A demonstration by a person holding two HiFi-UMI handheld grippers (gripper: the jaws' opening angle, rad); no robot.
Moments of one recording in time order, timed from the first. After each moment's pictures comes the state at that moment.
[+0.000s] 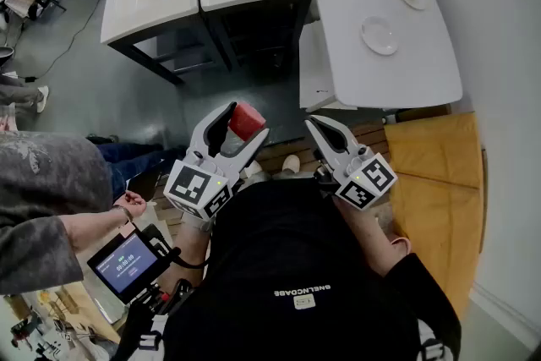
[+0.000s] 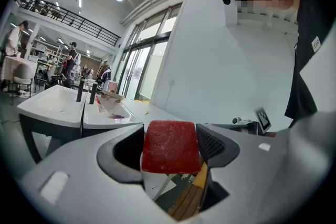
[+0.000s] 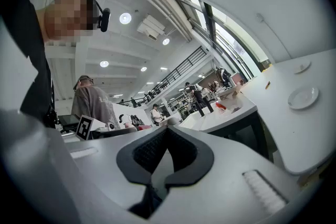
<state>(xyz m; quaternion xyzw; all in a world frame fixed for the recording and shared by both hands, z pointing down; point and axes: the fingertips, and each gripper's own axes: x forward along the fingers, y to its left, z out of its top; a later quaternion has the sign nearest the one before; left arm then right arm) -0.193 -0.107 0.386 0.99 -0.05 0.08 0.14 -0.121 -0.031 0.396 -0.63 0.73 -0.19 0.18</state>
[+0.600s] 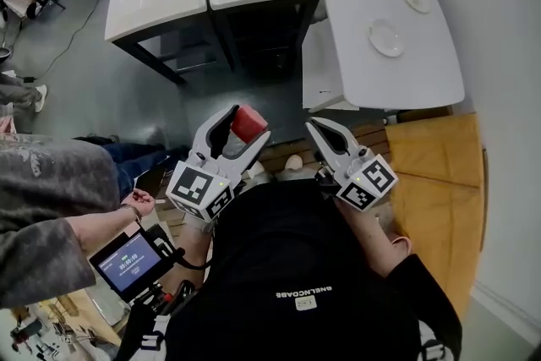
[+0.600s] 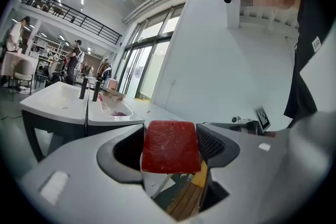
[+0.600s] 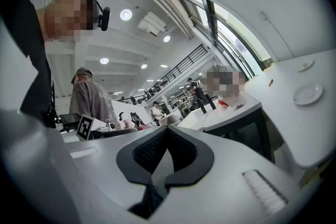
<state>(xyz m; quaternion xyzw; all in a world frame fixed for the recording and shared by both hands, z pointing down) -0.205 -0.106 0.395 0.98 -0.05 0.08 0.15 -0.133 -0.033 0.402 -0.63 0.73 -0.20 0.17</state>
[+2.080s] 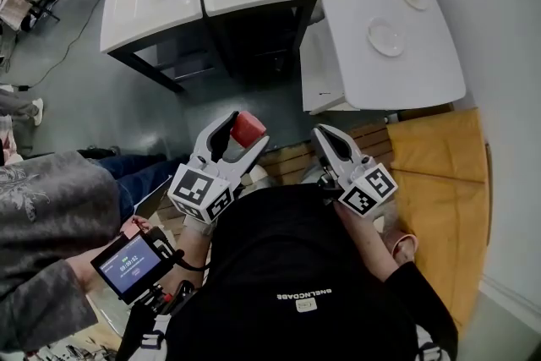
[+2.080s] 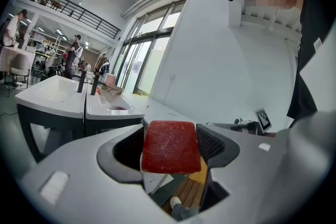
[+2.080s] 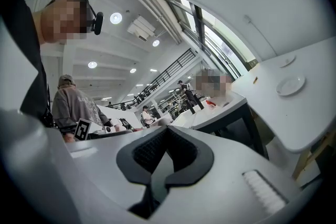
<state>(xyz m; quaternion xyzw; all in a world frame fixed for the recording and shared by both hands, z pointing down) -0.223 -0.138 0.418 0.98 -0.02 0.10 0.16 -0.139 -0.043 0.426 -0.67 0.68 -0.21 0.19</state>
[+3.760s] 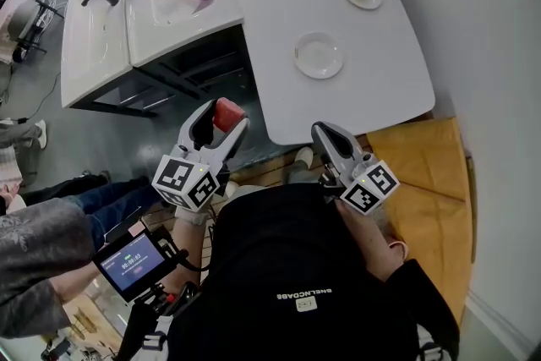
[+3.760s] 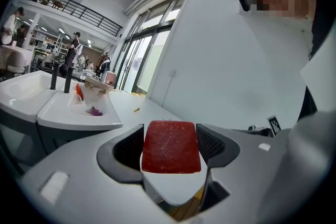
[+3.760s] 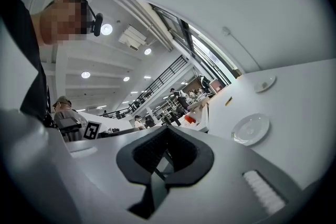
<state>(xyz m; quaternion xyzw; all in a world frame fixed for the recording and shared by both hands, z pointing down) 0.059 -0.088 0.433 0.98 -0.06 0.12 0.16 0.148 0.057 0.452 -0.68 0.66 -0.21 0.24</state>
